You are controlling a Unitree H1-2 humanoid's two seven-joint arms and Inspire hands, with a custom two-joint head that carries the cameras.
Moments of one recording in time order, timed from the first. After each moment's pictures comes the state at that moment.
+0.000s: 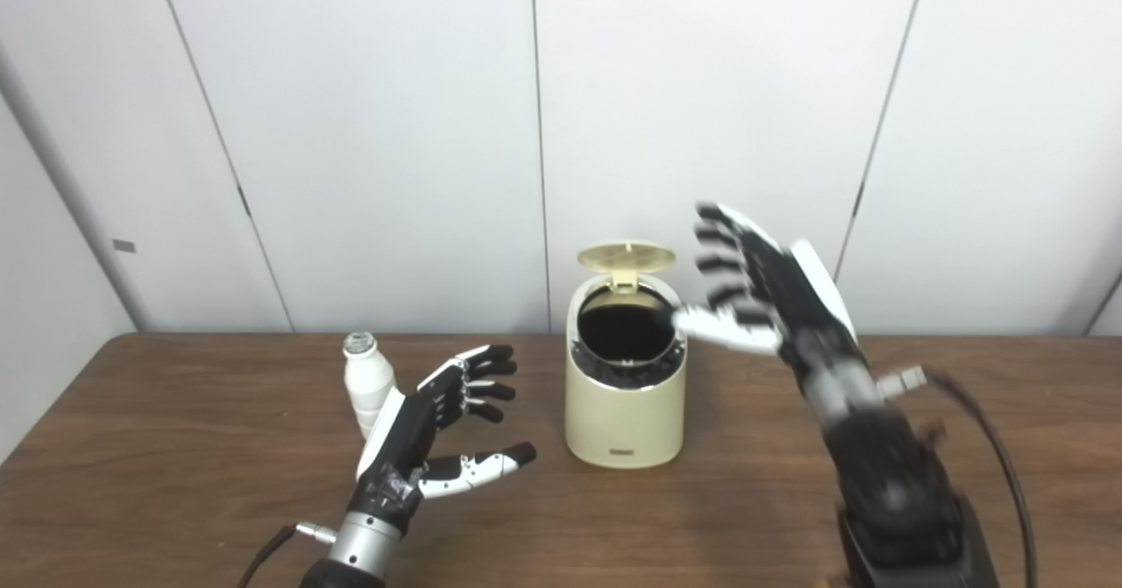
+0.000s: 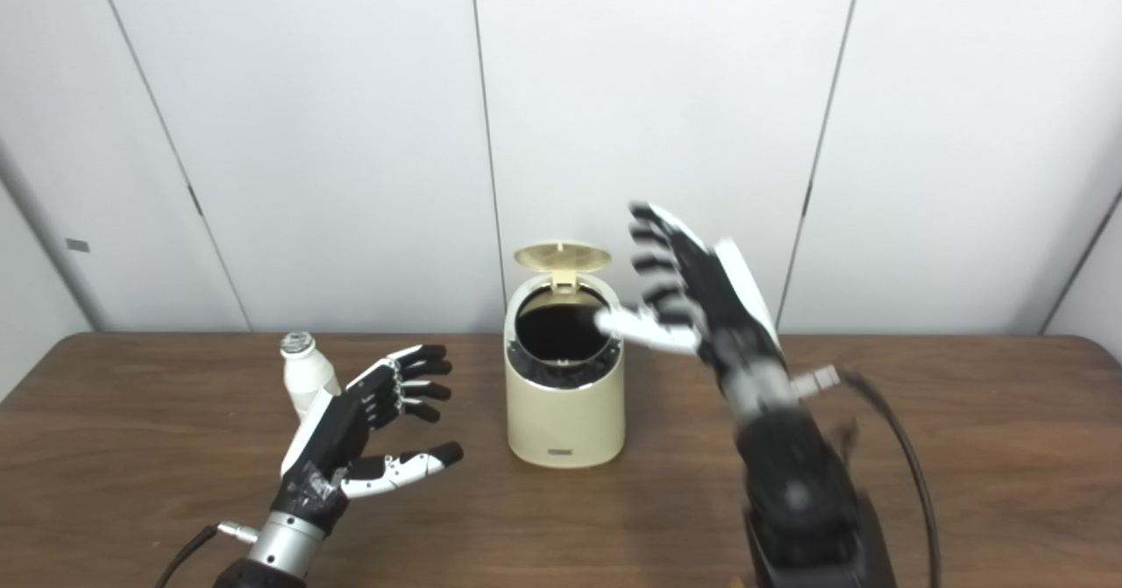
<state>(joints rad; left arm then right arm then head) -0.23 0.15 -0.01 0.04 0.05 -0.21 -0.13 -0.42 -0.06 -0.04 -0.20 -0.33 0.36 0.11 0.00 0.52</state>
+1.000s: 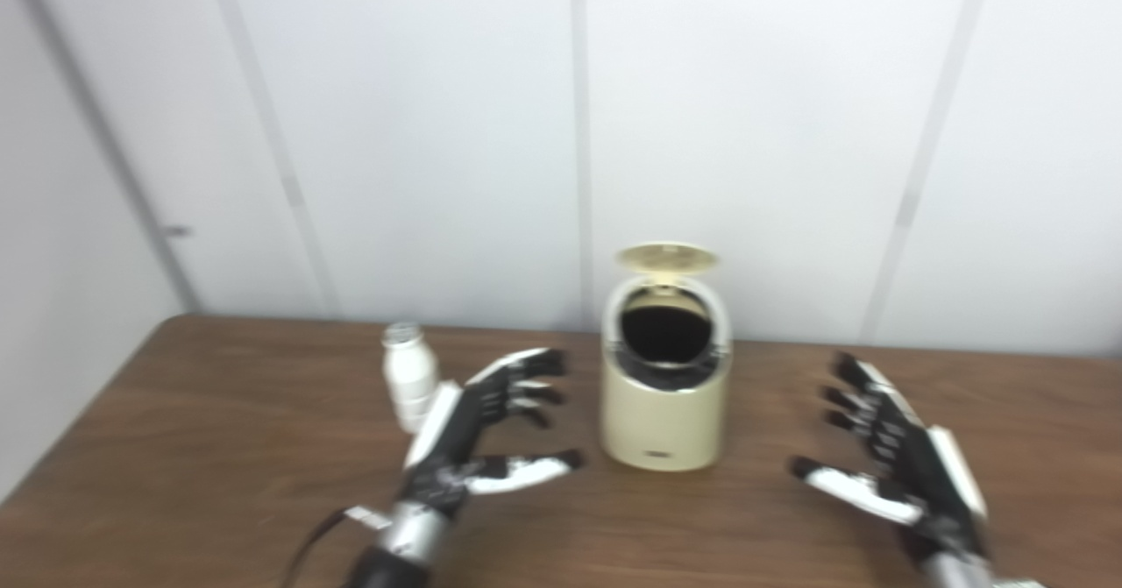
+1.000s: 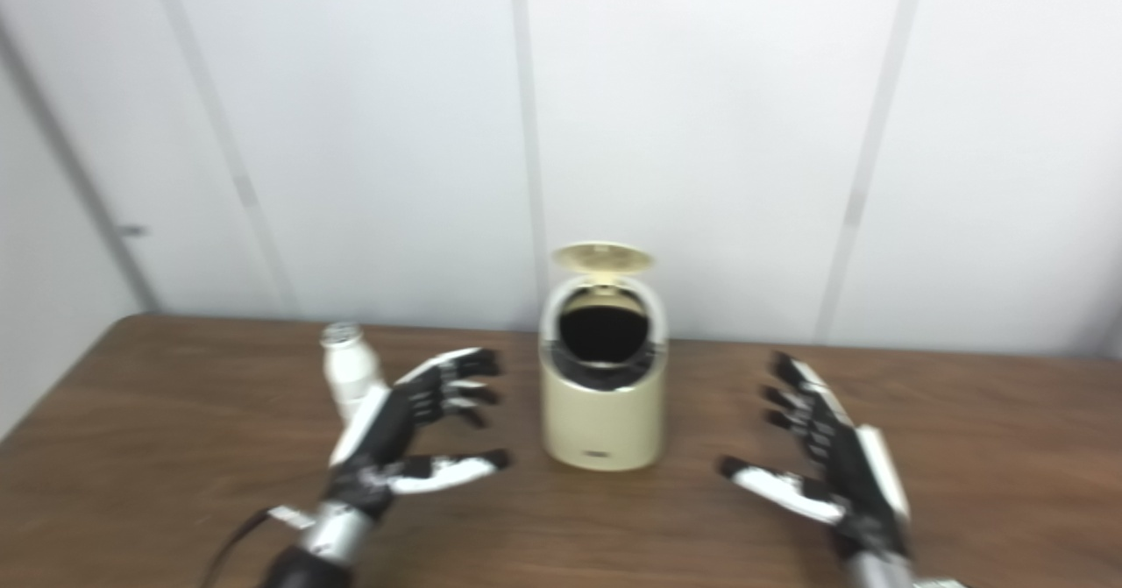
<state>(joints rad) -0.22 0.13 -0.03 0.03 0.09 -0.24 -0.12 -0.26 -0.13 -0.09 0.15 -0.04 -0.17 0.07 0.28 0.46</state>
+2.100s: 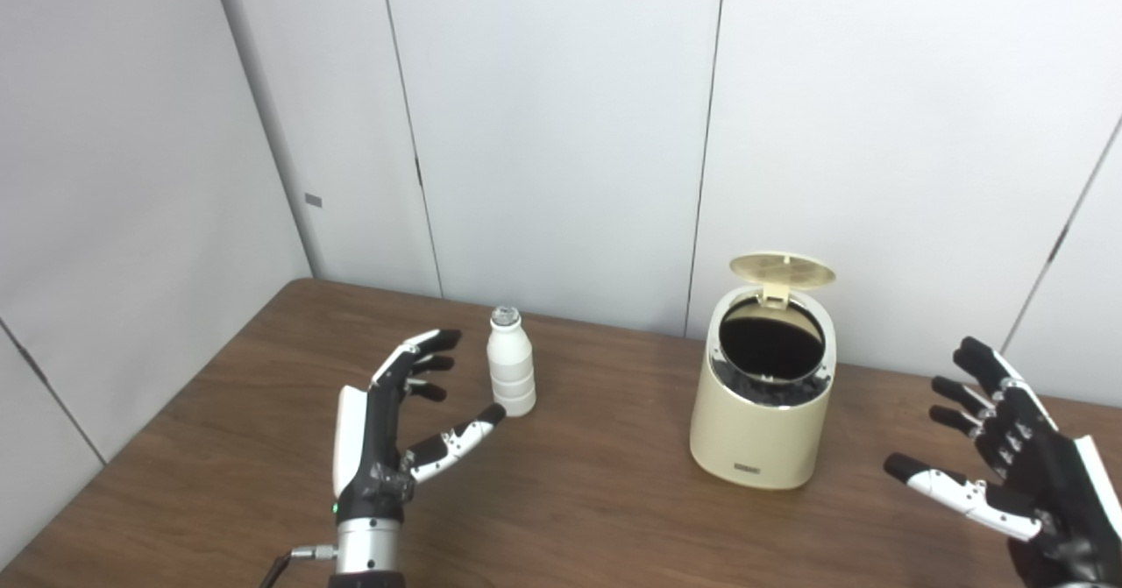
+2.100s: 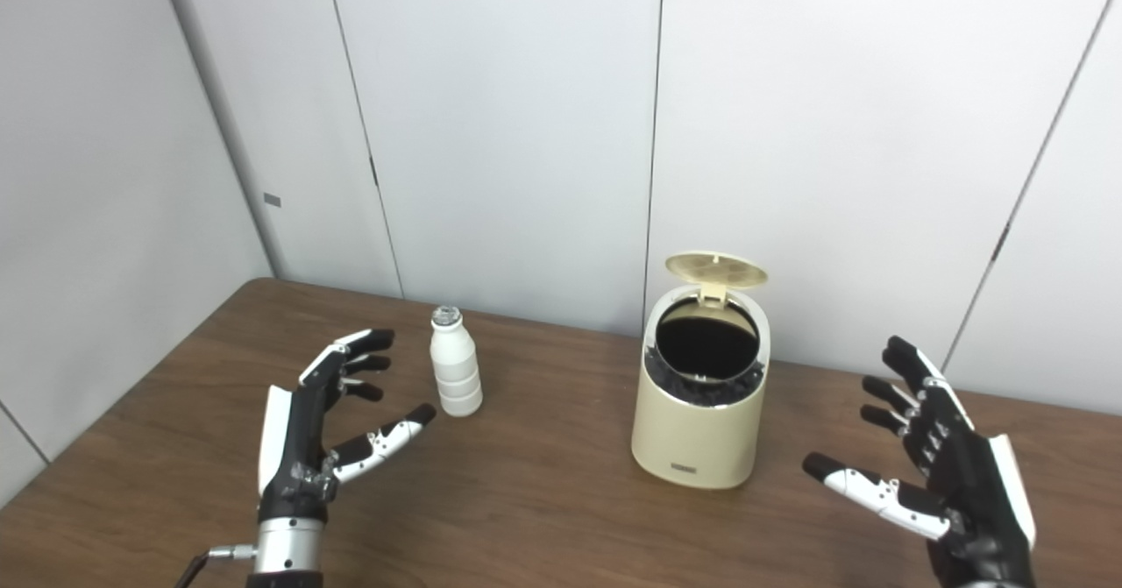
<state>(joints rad) -0.06 0.09 0.22 -0.13 0.39 -0.17 0.27 -0.25 -0.11 -0.05 -0.18 -0.04 0.12 0.05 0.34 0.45</state>
